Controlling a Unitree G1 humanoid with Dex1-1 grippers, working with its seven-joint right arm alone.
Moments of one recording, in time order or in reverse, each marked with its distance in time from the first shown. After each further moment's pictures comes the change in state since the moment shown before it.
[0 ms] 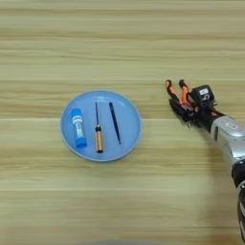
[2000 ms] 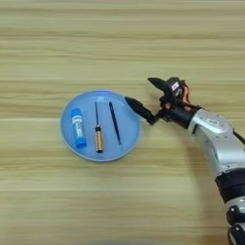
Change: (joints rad) arm 0.151 0.092 0.141 -0.522 0.138 0.140 0.260
